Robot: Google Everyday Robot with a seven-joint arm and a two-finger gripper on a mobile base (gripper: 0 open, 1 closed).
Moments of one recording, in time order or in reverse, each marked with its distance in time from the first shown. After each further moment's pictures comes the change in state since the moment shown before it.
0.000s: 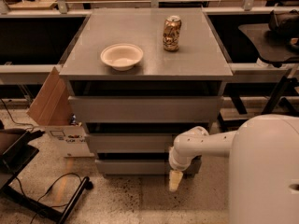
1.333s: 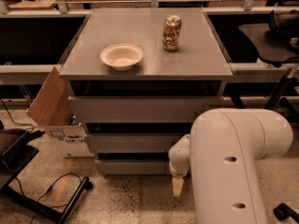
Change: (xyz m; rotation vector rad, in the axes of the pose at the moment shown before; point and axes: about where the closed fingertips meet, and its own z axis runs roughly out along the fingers) arm 0.040 0.001 0.074 -0.017 0.158 -0.005
